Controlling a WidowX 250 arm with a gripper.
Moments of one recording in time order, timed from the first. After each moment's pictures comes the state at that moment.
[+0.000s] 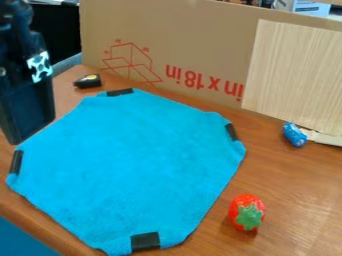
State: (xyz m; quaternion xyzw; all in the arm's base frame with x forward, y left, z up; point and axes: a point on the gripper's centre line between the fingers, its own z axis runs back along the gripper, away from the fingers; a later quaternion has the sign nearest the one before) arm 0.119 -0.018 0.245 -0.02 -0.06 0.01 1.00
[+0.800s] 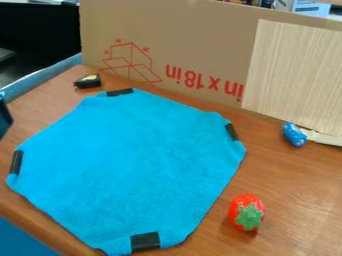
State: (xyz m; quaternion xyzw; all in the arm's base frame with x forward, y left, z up) arm 0.150 0.127 0.151 -0.08 -0.12 0.22 0.97
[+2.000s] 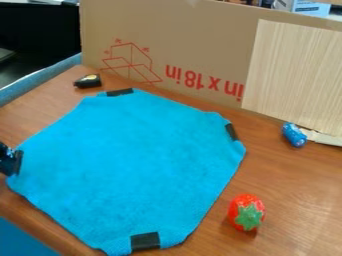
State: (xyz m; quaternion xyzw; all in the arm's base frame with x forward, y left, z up) arm 0.173 0.204 0.043 0.01 -0.24 0.26 0.93
